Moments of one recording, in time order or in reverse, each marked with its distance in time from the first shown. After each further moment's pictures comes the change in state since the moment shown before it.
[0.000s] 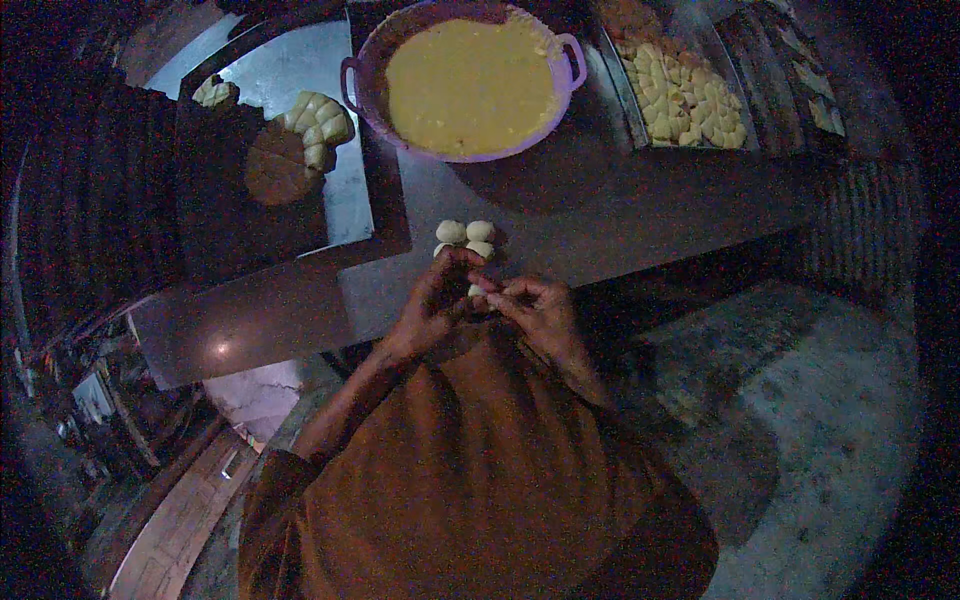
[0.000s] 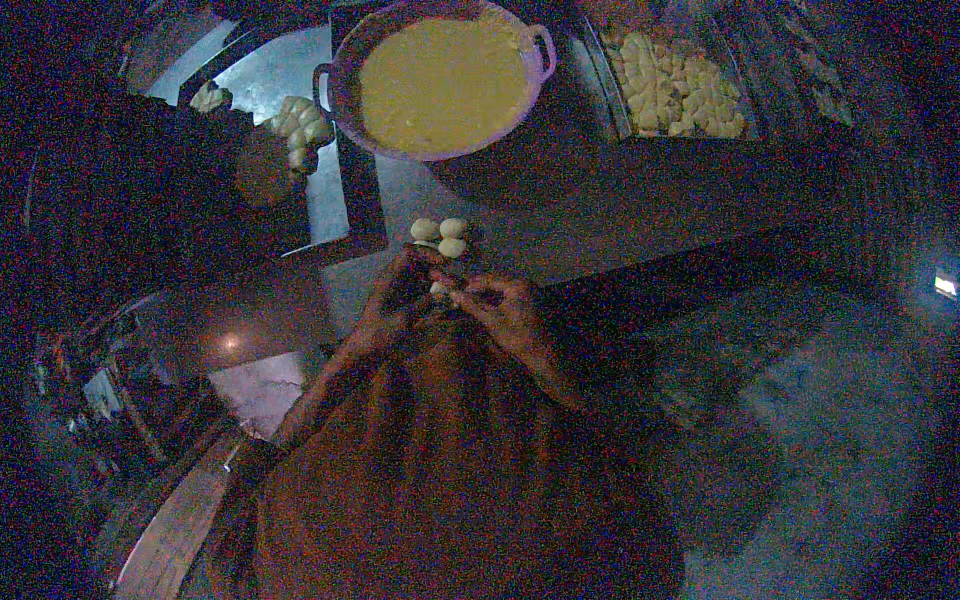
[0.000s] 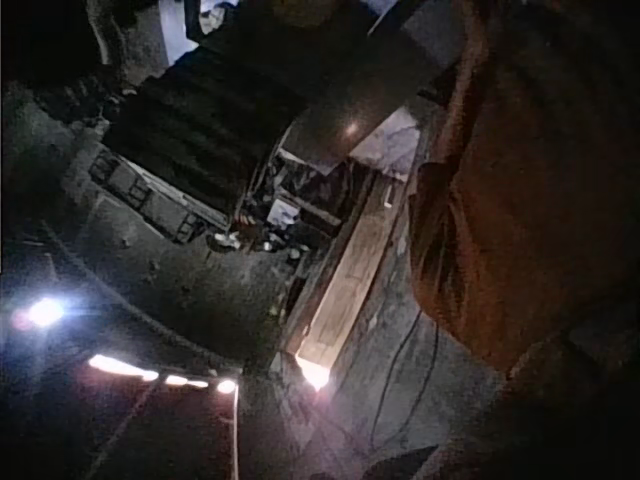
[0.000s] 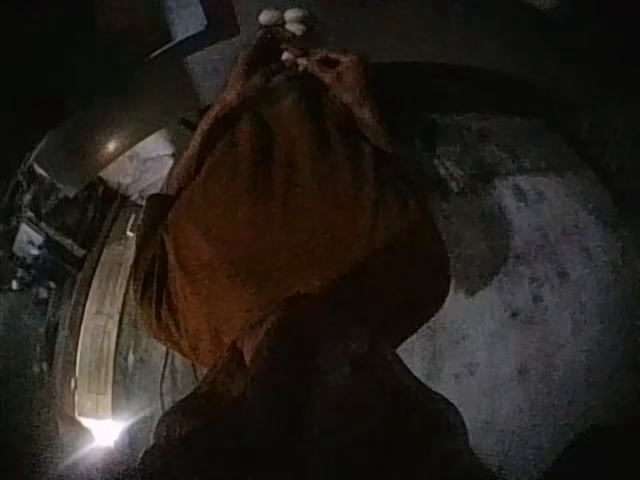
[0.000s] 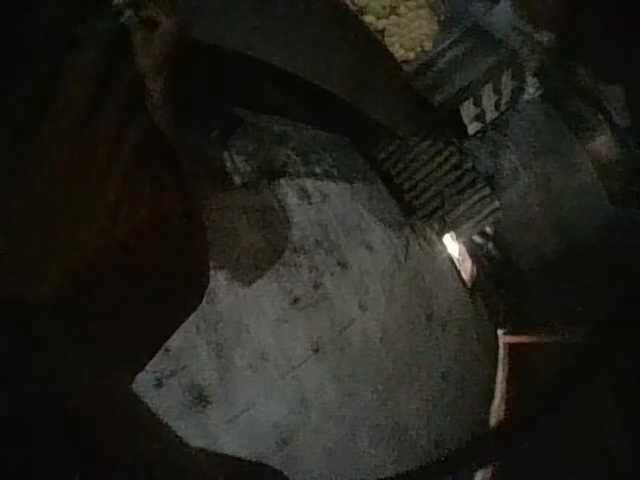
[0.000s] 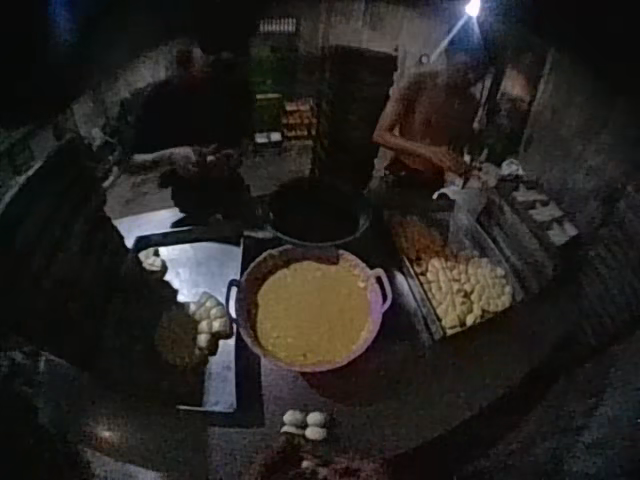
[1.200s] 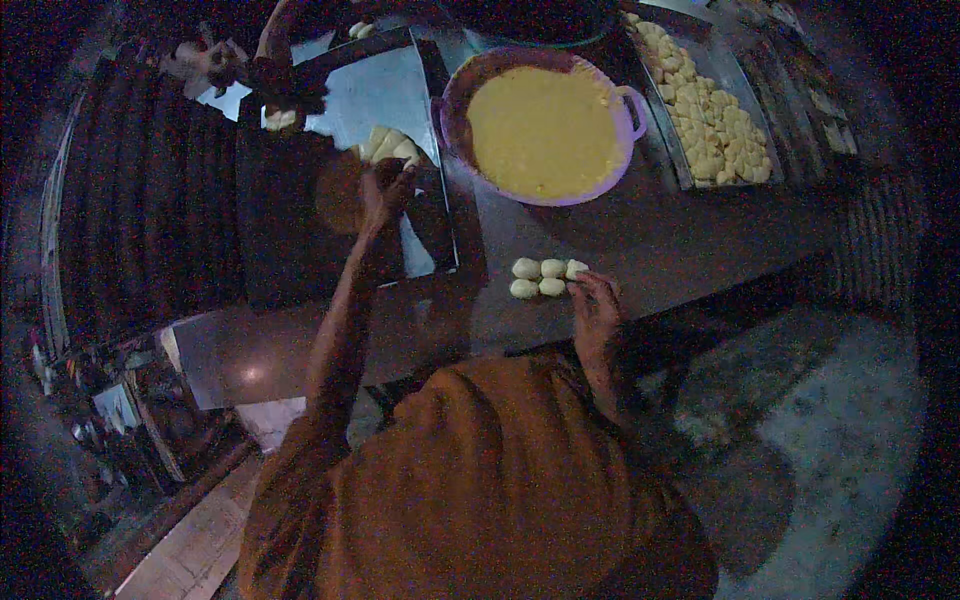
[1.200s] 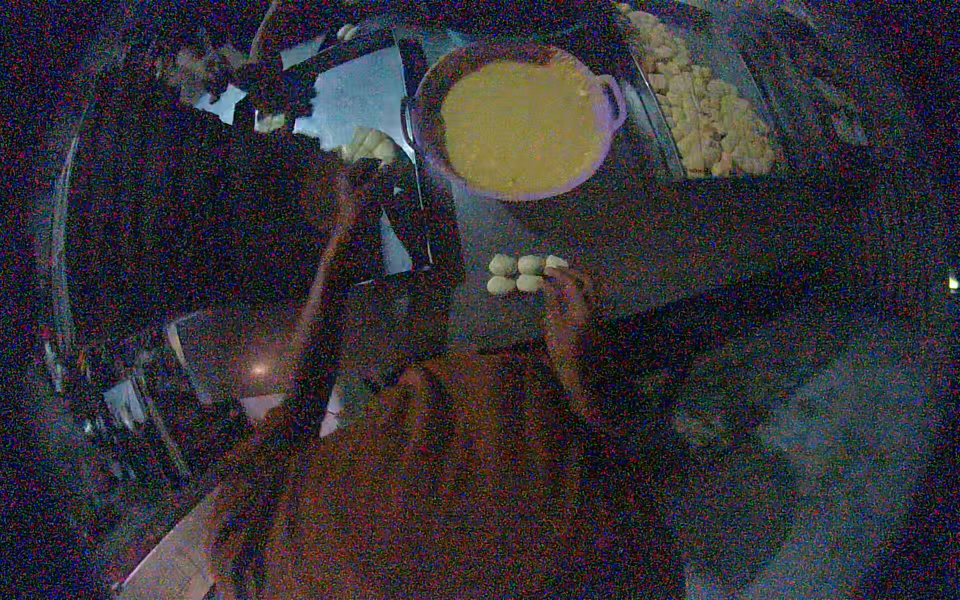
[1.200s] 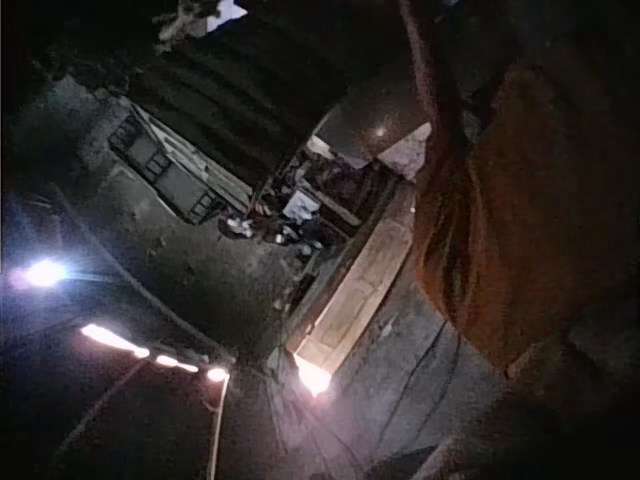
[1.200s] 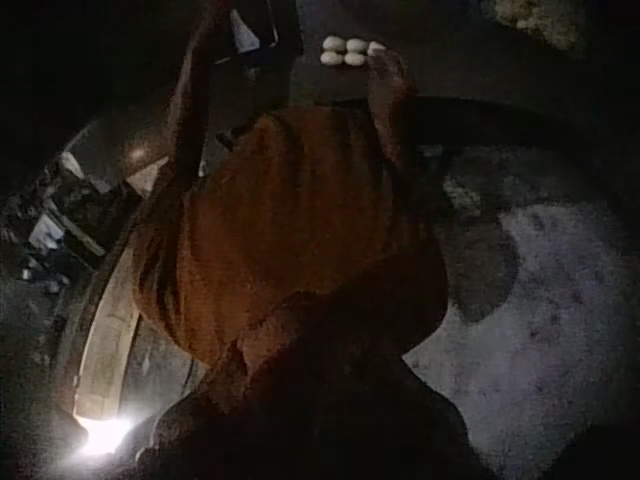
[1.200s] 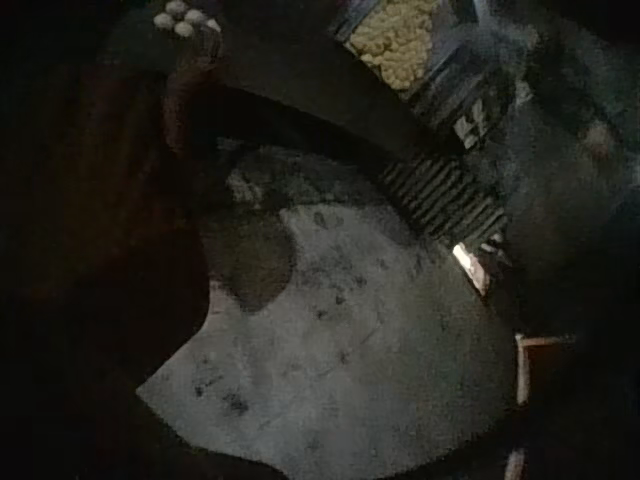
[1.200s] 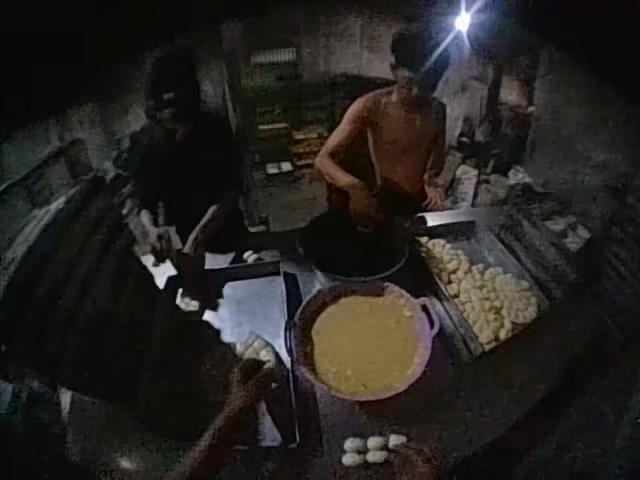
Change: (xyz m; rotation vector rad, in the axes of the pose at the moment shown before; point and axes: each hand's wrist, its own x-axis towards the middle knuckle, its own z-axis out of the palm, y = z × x) left_hand 0.133 -0.008 -0.273 0.876 0.639 0.292; right_hand 0.037 -0.010 0.046 -0.384 0.625 -0.316
